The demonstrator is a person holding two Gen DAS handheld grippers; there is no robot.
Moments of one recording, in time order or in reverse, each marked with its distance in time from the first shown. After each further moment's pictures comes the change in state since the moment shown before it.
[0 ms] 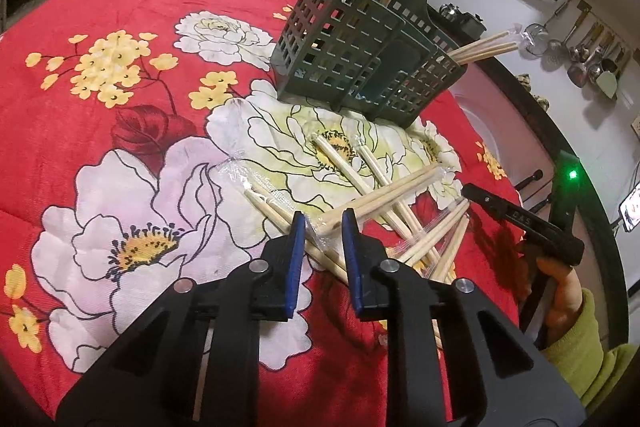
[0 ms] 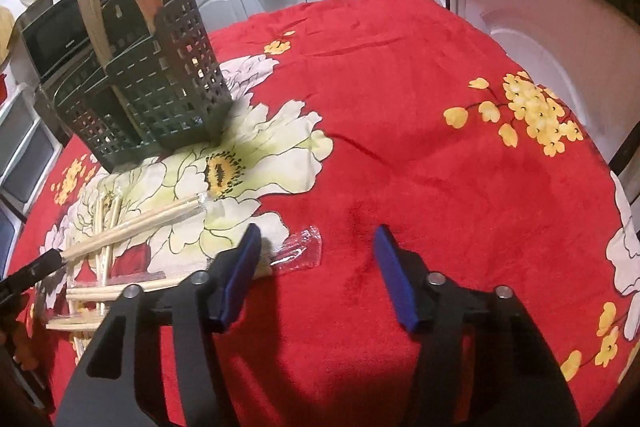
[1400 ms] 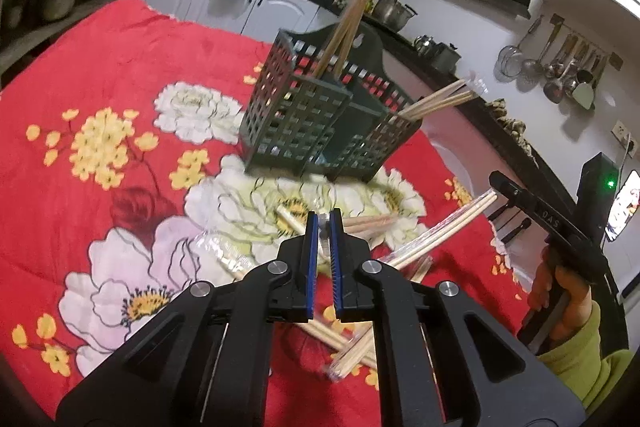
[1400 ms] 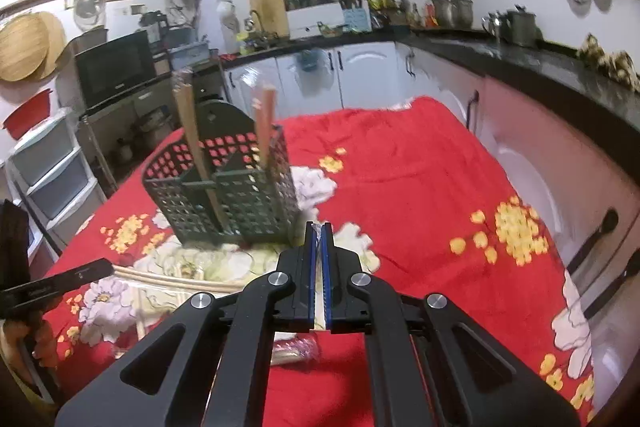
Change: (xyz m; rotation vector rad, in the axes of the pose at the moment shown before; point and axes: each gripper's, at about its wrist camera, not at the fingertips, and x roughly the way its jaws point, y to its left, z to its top) left arm -0.033 -0.029 0.029 0.059 -0.139 -0.050; right arm -0.101 0.044 0.032 -0.106 -0.325 0.062
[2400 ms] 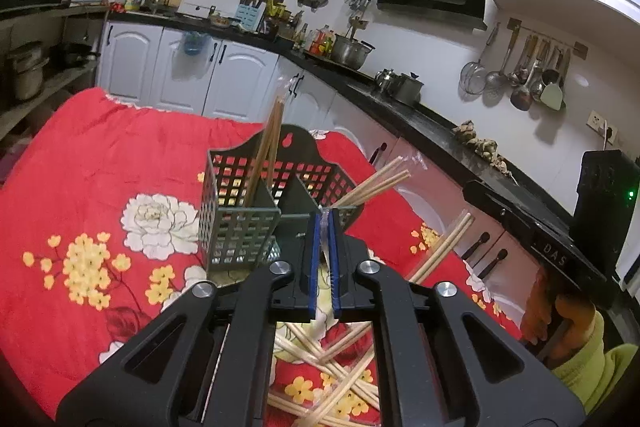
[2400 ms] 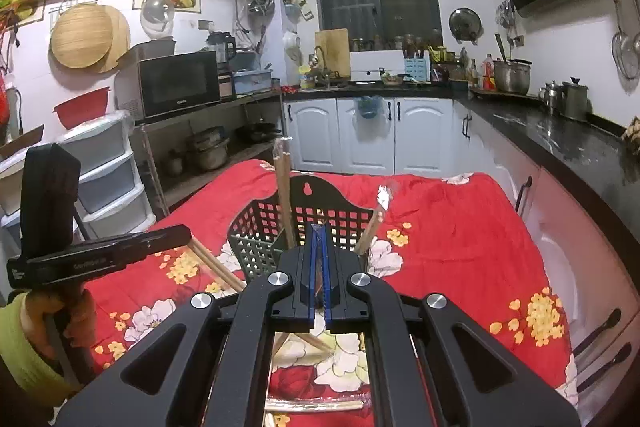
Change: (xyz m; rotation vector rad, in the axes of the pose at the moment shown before) left arm -0.019 -0.052 0.064 0.156 -0.146 -0.057; right arm -0.034 0.059 0.052 -0.145 -0.129 0.149
